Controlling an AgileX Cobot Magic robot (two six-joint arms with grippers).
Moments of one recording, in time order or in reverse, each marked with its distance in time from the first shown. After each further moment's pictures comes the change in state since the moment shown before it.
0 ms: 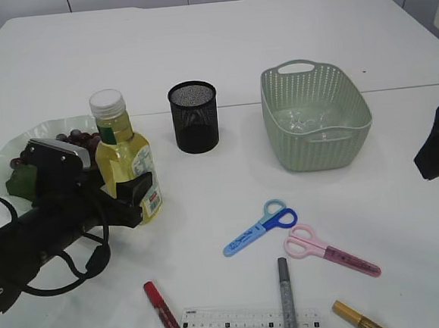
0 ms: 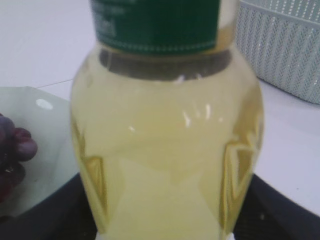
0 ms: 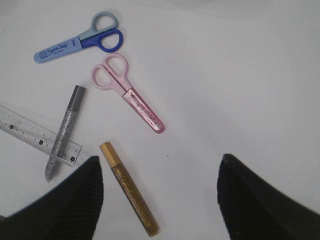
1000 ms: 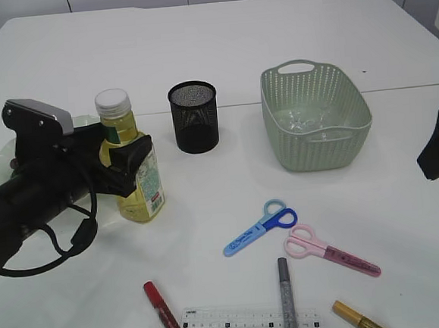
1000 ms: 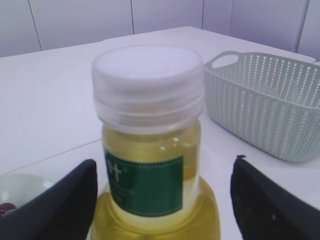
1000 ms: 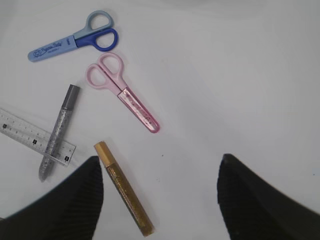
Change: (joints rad) left arm 0.000 -0.165 0.002 0.072 0.023 0.000; right arm 0.000 0.000 0.000 -0.018 0.000 0.000
